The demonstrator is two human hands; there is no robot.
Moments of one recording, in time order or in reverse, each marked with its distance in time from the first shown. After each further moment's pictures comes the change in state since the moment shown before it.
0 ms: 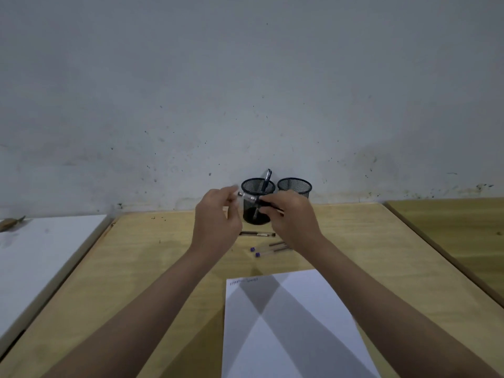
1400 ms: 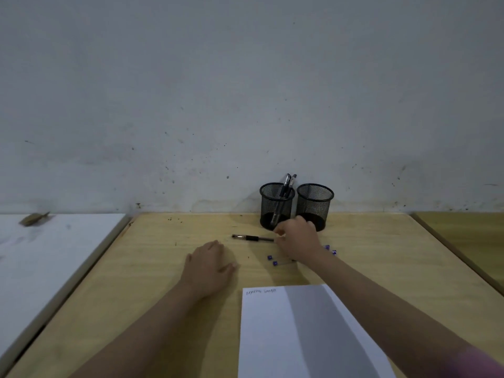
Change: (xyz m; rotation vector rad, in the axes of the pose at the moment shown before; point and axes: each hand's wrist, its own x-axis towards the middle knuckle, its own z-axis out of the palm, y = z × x) left_hand -0.048 -0.105 -0.009 0.470 -0.611 -0.311; right_hand -0.006 0.048 0.059 -0.421 -0.583 0.217
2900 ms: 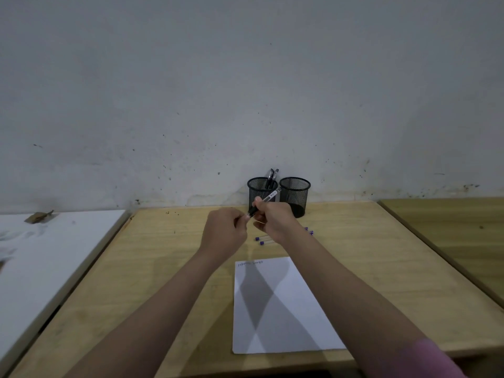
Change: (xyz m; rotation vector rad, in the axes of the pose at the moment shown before) left_hand -0.040 0.089 -0.051 -0.351 0.389 0.223; right_hand -0.040 -0.064 -0.059 1.622 -0.017 0.604
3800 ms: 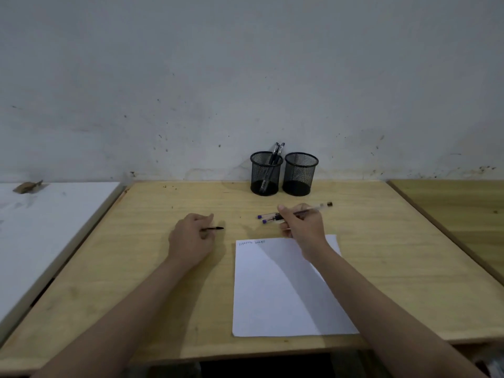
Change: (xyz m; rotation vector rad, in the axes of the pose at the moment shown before) left_hand -0.038 -0.098 0.005 0.192 -0.129 -0.264; right_hand -0.024 0.048 -0.057 -0.240 0.198 -0.220
